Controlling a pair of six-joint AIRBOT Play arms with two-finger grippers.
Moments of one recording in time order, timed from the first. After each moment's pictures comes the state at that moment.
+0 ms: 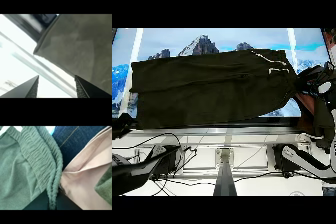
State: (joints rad) left arm 1.05 -0.98 0.69 1.36 -1.30 -1.28; right arm -0.38 -1.16 0.76 -1.36 0.62 1.61
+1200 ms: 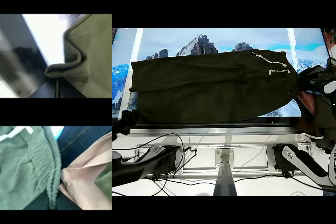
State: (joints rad) left arm 1.20 -1.09 0.51 0.79 -0.94 -1.02; right arm -0.38 -1.05 0.79 -1.38 0.74 1.53
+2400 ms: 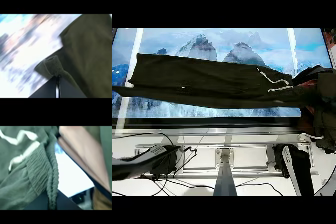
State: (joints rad) left arm 0.92 -1.26 1.09 0.93 -0.88 -1.17; right arm -0.38 -0.56 0.71 -1.45 1.10 1.67
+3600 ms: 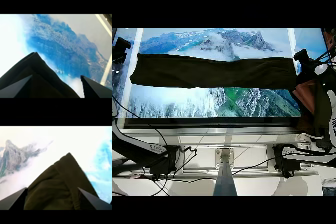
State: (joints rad) left arm 0.48 -1.82 1.65 0.96 -0.57 -1.51; right arm -0.27 -1.40 1.04 -1.15 0.31 1.75
